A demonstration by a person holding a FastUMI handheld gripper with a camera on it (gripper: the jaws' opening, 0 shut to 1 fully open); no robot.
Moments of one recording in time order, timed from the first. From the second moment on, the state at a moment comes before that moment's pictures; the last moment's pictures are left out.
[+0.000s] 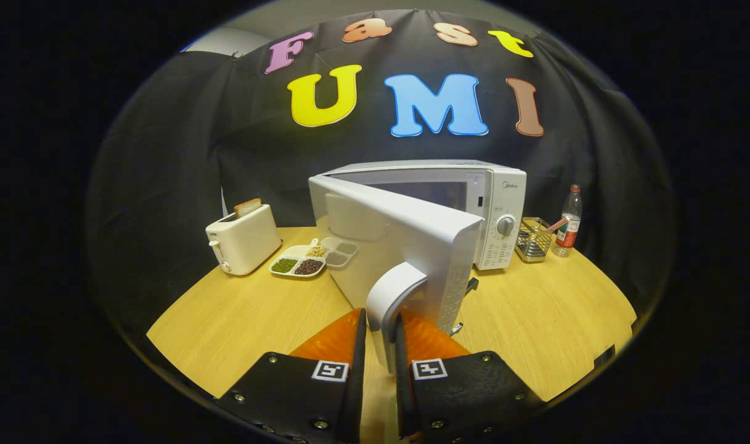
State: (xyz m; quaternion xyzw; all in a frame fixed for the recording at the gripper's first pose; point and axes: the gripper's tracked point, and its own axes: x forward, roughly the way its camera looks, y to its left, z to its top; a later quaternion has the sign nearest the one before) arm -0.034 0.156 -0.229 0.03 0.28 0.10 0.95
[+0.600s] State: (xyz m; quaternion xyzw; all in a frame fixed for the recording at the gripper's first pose) arm -0.077 0.230 -0.227 0.02 0.28 0.12 0.95
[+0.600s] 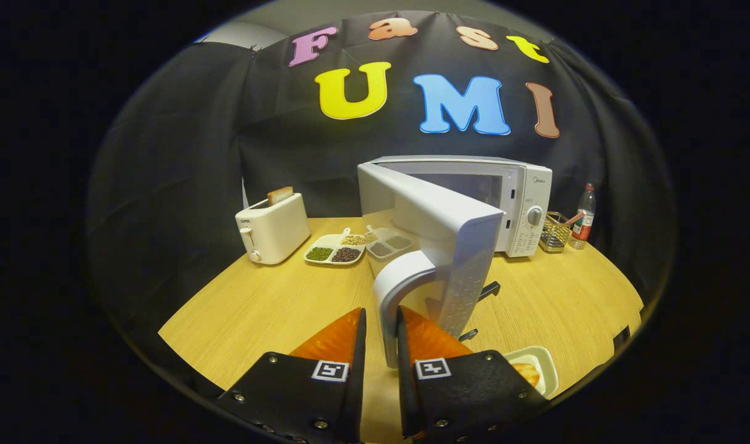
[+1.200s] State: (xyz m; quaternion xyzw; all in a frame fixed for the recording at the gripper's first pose) arm -0.120 0.314 -0.213 0.03 0.28 0.24 0.93
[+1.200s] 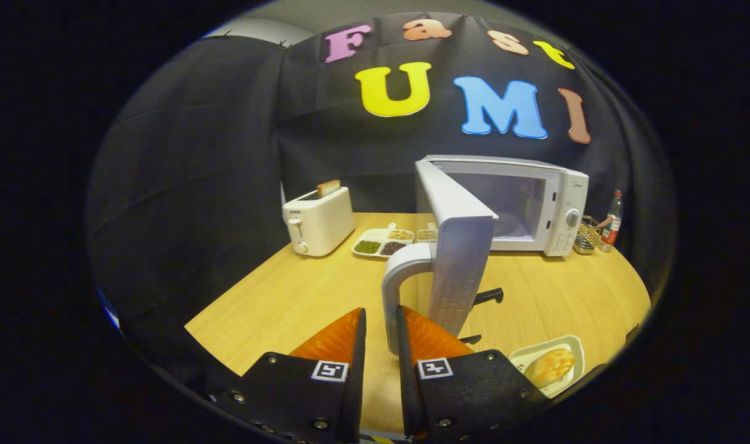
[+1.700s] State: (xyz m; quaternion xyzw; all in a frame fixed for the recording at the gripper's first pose) arm -0.135 0.296 -0.101 0.04 0.15 0.37 0.91
